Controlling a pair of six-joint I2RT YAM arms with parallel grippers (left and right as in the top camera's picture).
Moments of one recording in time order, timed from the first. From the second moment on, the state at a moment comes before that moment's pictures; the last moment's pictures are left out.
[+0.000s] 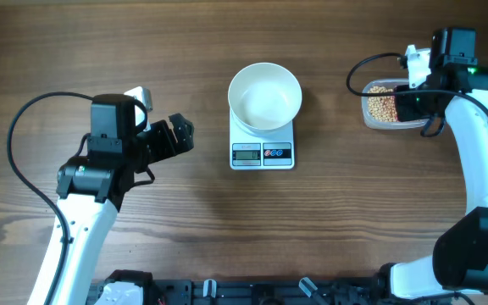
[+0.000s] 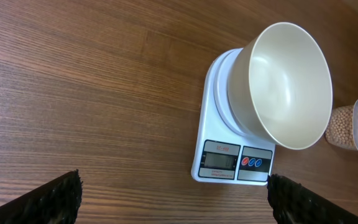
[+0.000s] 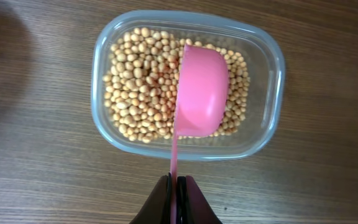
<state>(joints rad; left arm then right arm) -0.11 1.15 0.95 -0.71 0.21 -0.45 -0.13 1.66 1.41 -0.98 0.05 -0.27</state>
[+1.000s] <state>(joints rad) -0.11 1.15 0.95 -0.71 0.21 -0.45 -0.36 1.73 1.41 -1.02 -0.38 -0.28</state>
